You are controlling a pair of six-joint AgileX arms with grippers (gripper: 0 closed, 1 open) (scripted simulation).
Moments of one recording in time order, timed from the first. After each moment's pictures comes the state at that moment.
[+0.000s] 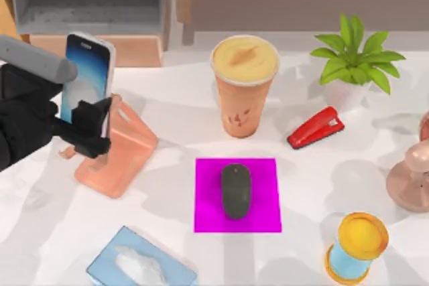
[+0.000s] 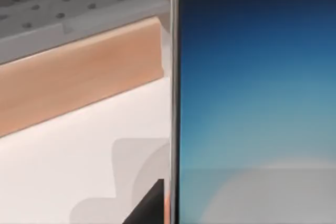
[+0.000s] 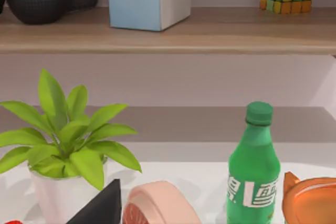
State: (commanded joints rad) left arm -0.22 1.13 0.50 0.16 0.23 0.14; right arm 0.00 0.00 0.00 0.00 0.00 0.00
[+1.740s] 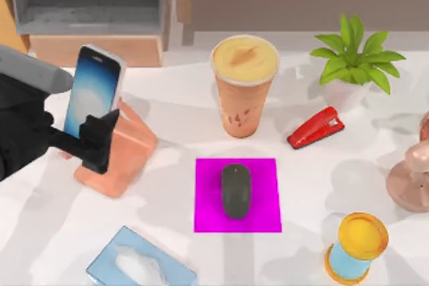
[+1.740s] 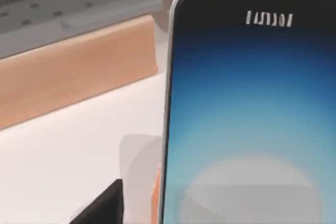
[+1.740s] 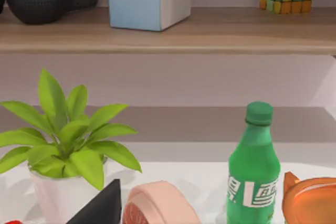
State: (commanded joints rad) left arm -0.24 1.03 0.45 0.11 0.22 0.13; right arm 0.00 0.00 0.00 0.00 0.00 0.00
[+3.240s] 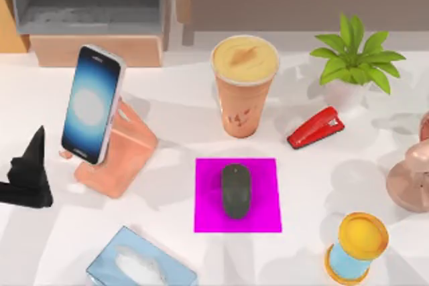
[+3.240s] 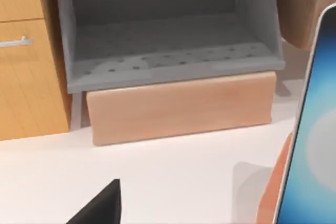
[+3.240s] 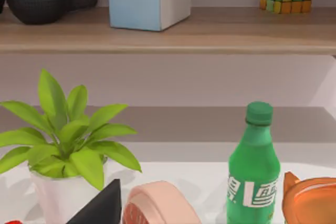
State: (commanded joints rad) left arm -0.09 0.38 0.16 0.03 0.08 0.05; right arm 0.00 0.00 0.00 0.00 0.00 0.00
